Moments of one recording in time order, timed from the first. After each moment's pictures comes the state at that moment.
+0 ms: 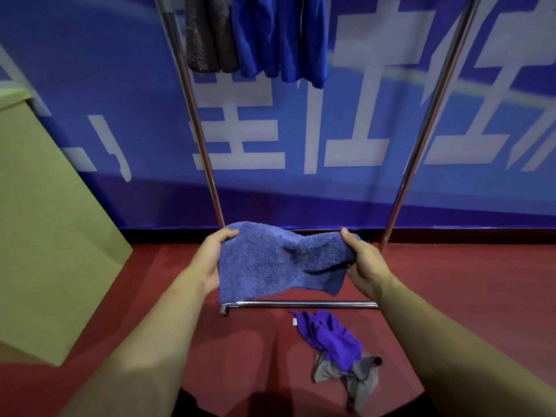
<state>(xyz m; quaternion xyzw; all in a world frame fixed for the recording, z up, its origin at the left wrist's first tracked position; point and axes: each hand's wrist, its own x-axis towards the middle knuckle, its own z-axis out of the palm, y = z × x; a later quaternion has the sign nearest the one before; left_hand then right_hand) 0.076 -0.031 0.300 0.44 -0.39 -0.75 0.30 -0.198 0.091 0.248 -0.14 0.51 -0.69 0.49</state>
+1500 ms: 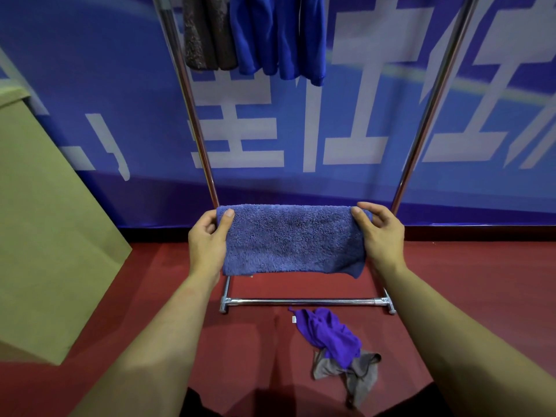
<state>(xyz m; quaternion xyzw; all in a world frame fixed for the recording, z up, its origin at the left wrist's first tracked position) 0.069 -0.032 0.295 0.42 -0.55 -0.49 0.53 -0.205 0.105 0.300 -0.29 0.63 -0.70 0.17</state>
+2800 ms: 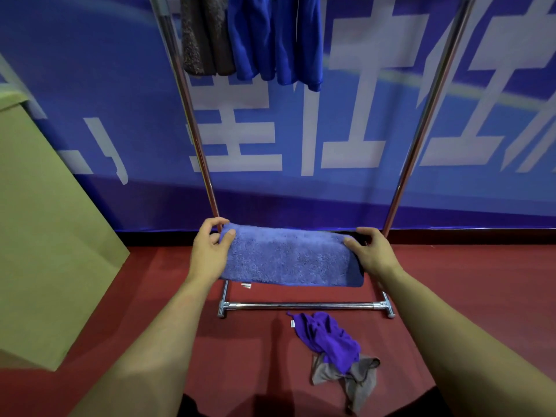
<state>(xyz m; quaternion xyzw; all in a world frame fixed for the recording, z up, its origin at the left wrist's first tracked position) 0.078 -0.037 0.284 0.48 -0.63 -0.45 0.42 -0.230 0.098 0.258 -0.31 0.78 -0.50 0.24</state>
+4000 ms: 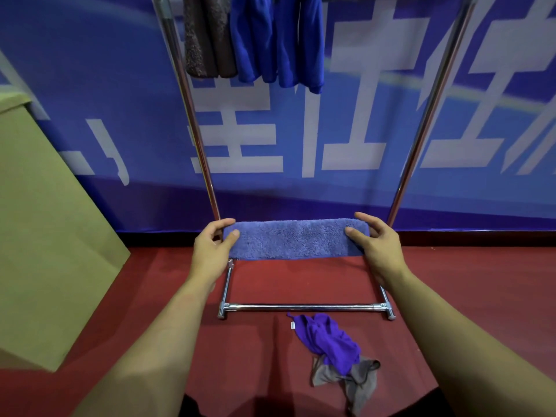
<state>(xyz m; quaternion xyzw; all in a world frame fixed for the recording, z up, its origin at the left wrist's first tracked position) 0.071 -0.038 0.286 0.45 -0.60 -0.47 0.46 -0.221 0.107 0.285 -0.28 0.63 -0.66 0.28</state>
